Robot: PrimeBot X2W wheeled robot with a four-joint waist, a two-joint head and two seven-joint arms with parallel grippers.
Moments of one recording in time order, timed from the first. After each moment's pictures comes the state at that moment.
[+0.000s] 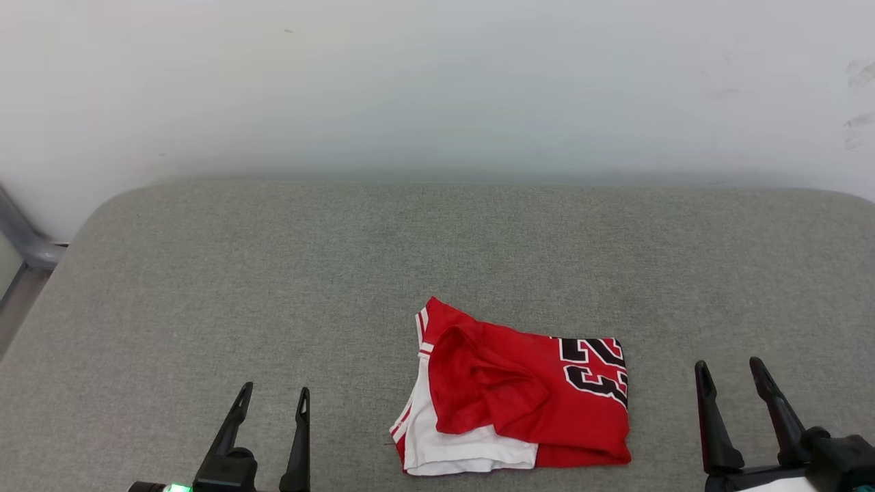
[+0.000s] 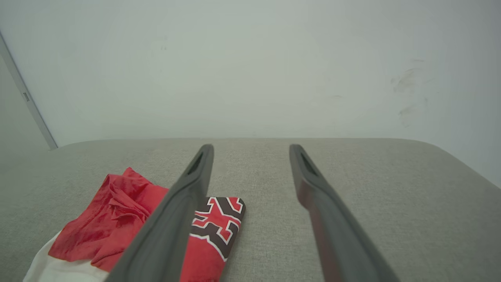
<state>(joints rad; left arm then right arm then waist) 0.15 0.13 -0.11 0.03 -0.01 0.04 -0.26 0.14 -0.06 -0.05 0.01 0.14 0.13 -0.26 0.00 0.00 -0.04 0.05</state>
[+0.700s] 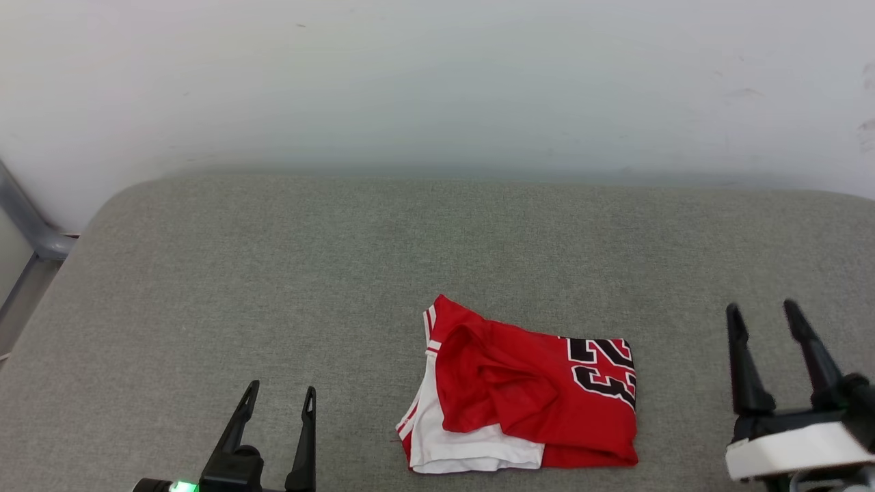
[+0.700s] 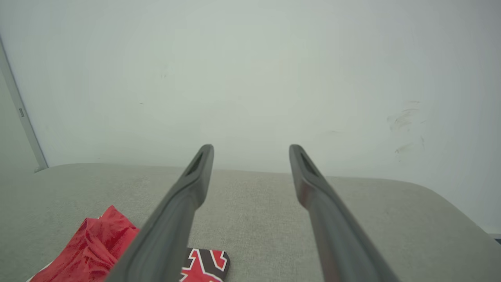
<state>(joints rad) 0.15 0.13 -0.13 0.04 -0.01 0.05 -0.26 0.04 -0.11 -0.07 0.02 0.15 0.13 -0.26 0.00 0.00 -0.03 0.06</state>
